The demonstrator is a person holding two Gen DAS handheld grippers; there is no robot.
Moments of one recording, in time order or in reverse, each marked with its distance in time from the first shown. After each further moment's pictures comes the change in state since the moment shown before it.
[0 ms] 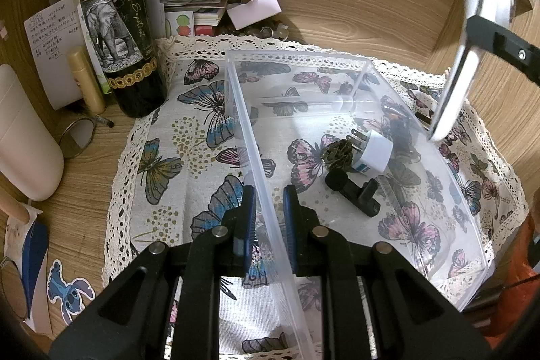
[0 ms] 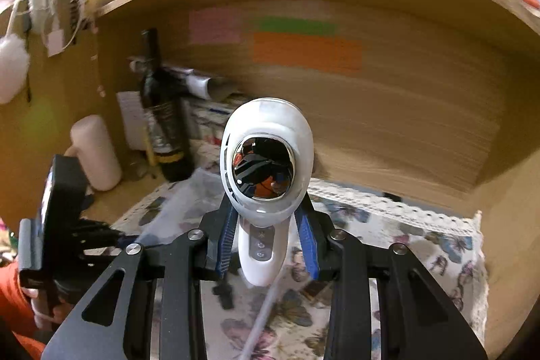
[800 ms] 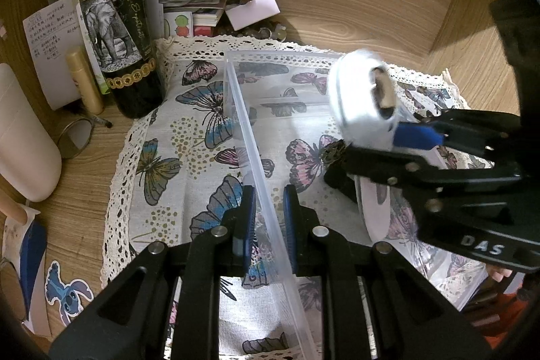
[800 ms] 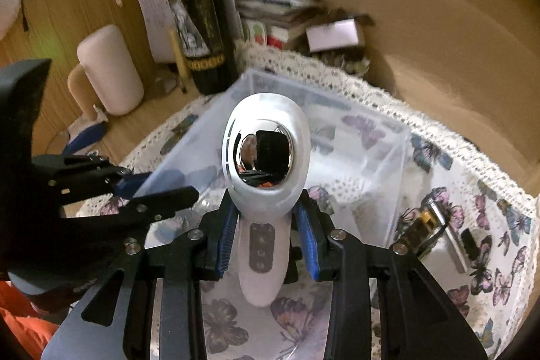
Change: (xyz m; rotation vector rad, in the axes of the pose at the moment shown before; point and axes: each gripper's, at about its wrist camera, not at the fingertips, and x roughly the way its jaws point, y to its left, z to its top) left arm 0.001 -0.003 0.002 0.000 -0.003 -0.006; right arm 0.088 0.040 -0.036 -0.044 0.359 0.168
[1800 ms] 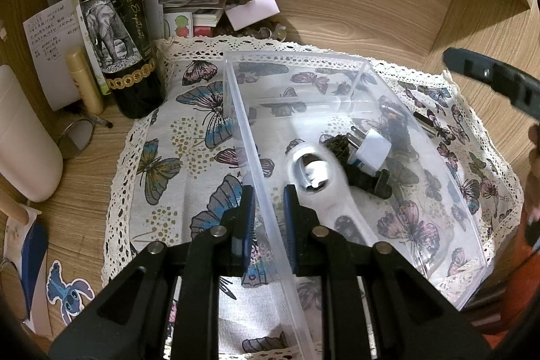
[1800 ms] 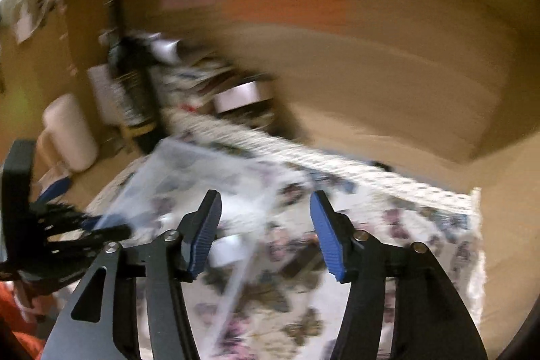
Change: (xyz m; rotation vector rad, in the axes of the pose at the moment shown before) left arm -0.001 0.002 -0.001 0.005 -0.008 -0.005; right arm -0.081 -0.066 0.000 0.131 -0.225 -0.240
